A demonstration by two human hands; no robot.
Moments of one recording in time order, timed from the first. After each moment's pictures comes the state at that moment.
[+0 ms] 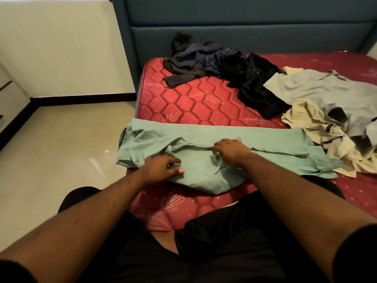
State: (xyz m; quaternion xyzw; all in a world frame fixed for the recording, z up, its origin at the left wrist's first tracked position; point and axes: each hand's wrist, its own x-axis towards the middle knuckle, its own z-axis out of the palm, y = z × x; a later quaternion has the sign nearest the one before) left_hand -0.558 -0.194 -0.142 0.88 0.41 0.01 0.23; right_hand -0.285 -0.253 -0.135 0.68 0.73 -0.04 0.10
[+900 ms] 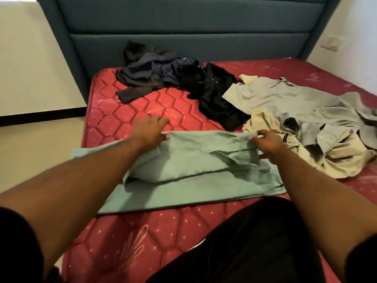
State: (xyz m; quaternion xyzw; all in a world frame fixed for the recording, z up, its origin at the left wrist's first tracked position) left_hand -0.383 -0.074 -0.074 0.93 0.37 0.04 0.01; right_hand -0.083 -0.284 -0.094 0.82 0.21 -0.26 -0.47
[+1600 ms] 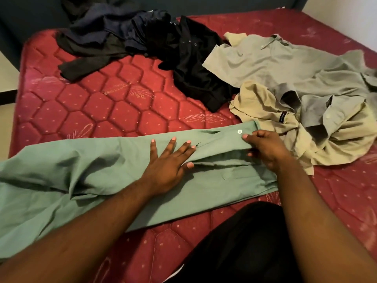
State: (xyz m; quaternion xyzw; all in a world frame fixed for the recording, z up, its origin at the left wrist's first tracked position) left_hand -0.296 -0.151 -0.191 0.97 0.21 -0.02 0.14; right_hand -0.046 -0.304 -0.150 0.76 0.12 -0.34 -0.55
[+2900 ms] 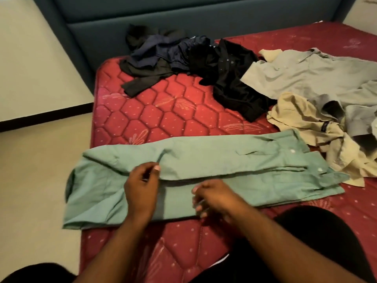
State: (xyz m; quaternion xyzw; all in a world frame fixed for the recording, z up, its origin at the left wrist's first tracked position) left_hand -0.449 -0.156 -0.162 0.66 0.50 0.46 0.33; right_hand -0.297 -0.260 -0.136 0.68 0.16 -0.59 -0.41
